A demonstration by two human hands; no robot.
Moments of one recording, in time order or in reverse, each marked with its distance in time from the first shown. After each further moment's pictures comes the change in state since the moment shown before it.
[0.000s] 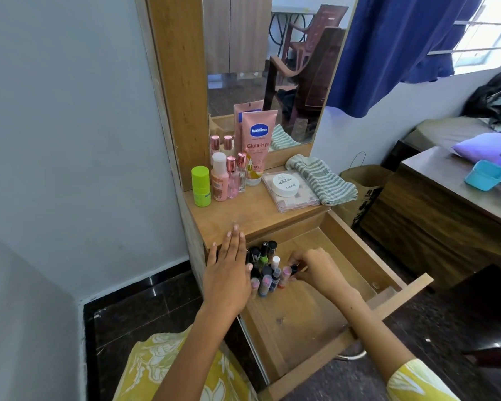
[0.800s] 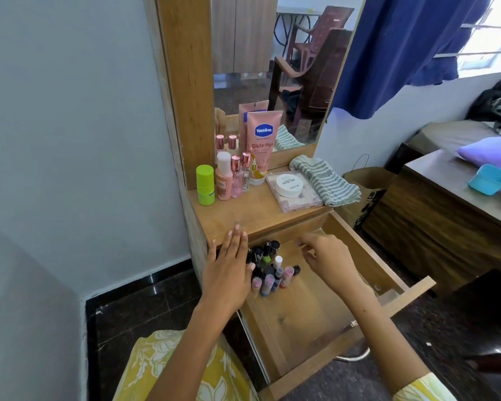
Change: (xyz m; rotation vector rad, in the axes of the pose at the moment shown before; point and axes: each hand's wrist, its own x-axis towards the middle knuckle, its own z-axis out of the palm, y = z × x) left_hand 0.000 -0.006 -0.003 -0.006 -0.004 0.021; right_hand -0.008 -0.021 -0.033 -0.138 0.226 -0.002
